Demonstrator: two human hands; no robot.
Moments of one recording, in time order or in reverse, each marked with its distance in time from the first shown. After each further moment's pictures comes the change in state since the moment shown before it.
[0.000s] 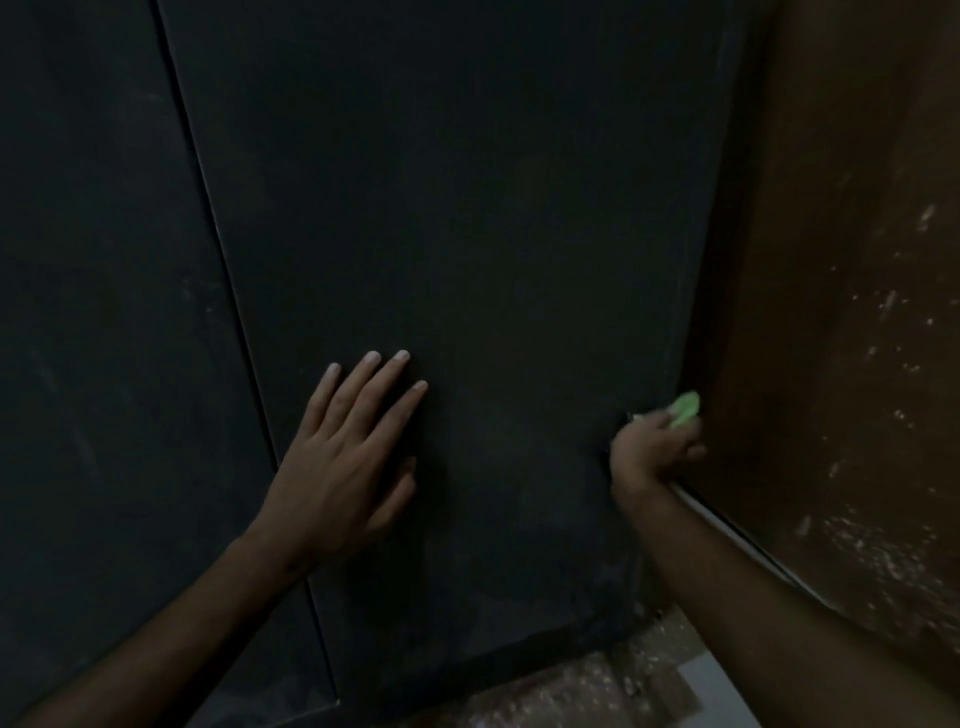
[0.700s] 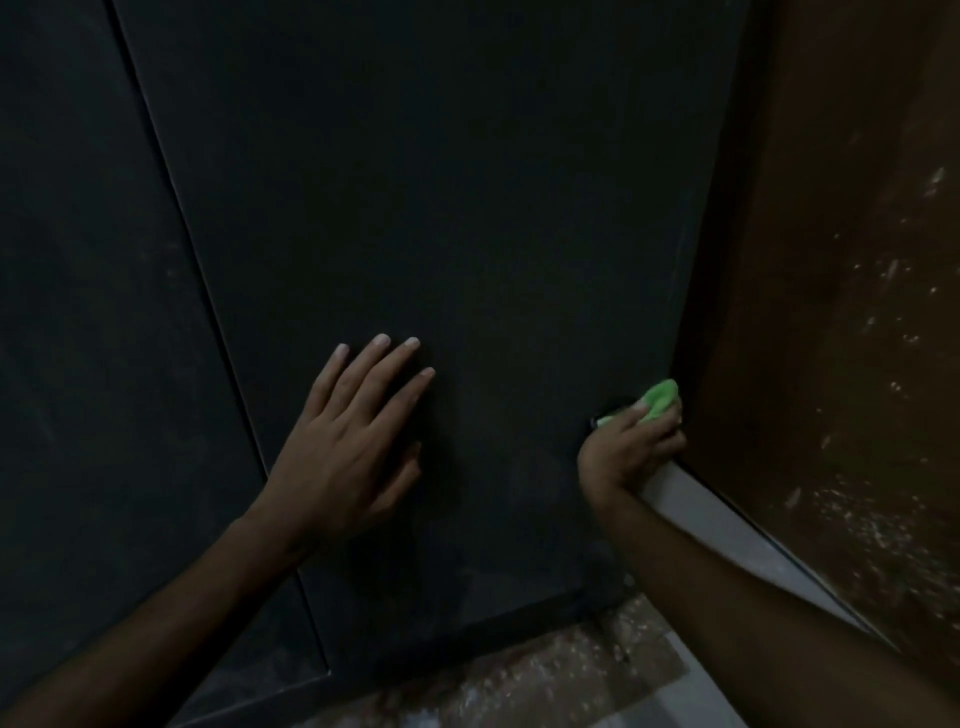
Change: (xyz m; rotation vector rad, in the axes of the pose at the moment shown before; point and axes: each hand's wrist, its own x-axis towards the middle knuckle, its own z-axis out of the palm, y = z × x) left_hand 0.003 0.013 0.014 -0.010 0.006 0.050; right_hand -0.026 0.041 -0.007 -0.239 0.046 -0.198
